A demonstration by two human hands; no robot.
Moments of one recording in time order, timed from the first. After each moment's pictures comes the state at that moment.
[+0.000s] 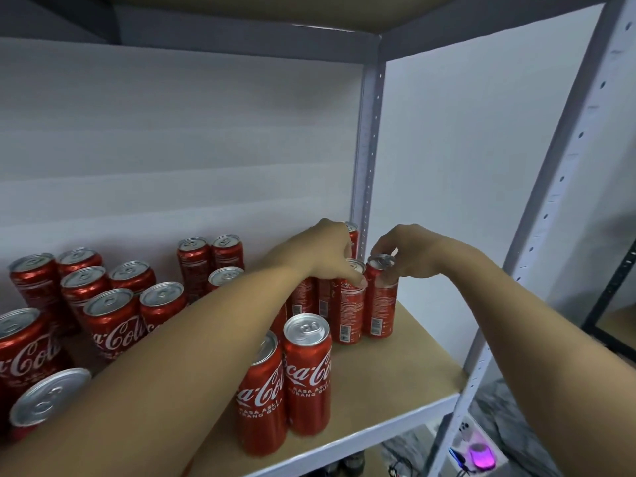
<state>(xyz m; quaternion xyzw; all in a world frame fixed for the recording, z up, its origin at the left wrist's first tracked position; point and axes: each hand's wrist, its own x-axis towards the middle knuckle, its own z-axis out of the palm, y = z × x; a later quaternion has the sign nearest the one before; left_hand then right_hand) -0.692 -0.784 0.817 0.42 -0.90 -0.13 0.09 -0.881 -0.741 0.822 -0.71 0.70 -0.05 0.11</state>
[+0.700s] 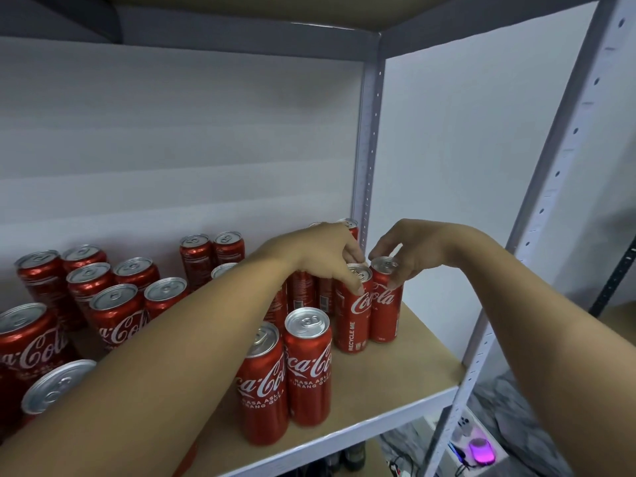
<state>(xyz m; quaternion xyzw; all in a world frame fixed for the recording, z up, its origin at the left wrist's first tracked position) -0.682 -0.780 0.823 0.36 -0.91 -0.20 0.05 -0.884 -0.727 0.835 -0.69 0.67 -0.08 0.26</state>
